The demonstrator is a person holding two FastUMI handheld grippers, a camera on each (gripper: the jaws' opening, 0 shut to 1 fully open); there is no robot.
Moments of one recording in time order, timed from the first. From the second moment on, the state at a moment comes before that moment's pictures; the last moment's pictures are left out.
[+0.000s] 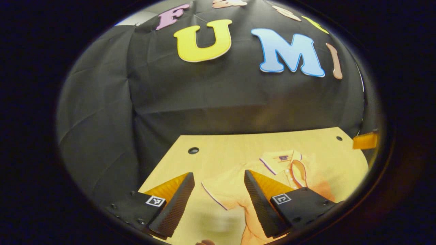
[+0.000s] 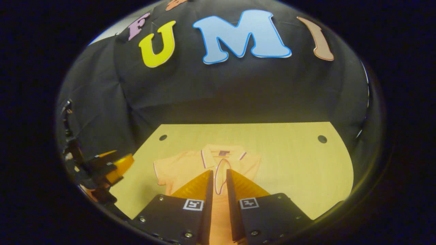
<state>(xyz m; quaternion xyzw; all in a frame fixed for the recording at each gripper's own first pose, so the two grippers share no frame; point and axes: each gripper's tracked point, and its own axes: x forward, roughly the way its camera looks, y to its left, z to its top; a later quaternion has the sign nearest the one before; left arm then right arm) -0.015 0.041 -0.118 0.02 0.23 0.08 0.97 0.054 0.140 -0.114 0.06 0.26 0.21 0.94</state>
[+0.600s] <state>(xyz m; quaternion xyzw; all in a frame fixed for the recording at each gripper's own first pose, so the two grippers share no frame) -0.034 0.050 -0.205 -0.01 0.38 0.09 0.92 -0.042 0.083 -0.020 0.07 0.18 0.14 0.97</state>
